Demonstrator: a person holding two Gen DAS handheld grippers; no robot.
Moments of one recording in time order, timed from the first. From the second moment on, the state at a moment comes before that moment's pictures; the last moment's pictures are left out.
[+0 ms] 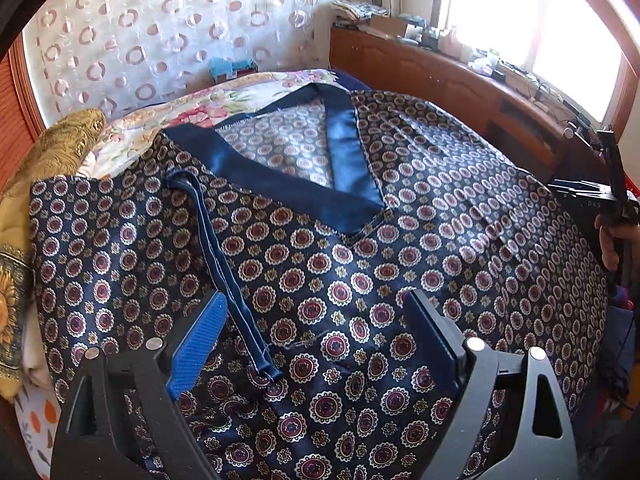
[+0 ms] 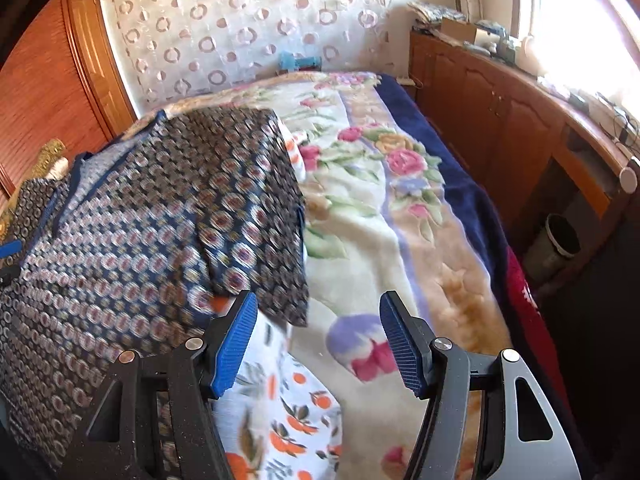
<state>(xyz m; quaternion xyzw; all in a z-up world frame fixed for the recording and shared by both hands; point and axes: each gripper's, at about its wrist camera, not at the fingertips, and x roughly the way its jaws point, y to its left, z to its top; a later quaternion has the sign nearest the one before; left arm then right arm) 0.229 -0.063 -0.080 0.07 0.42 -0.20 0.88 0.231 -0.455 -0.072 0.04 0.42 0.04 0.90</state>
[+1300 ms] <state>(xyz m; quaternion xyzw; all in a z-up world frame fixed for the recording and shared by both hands) 0.225 -0.056 -0.099 0.08 0.43 -0.19 0.88 0.236 -0.484 -0.038 0.13 0.39 0.15 0.90</state>
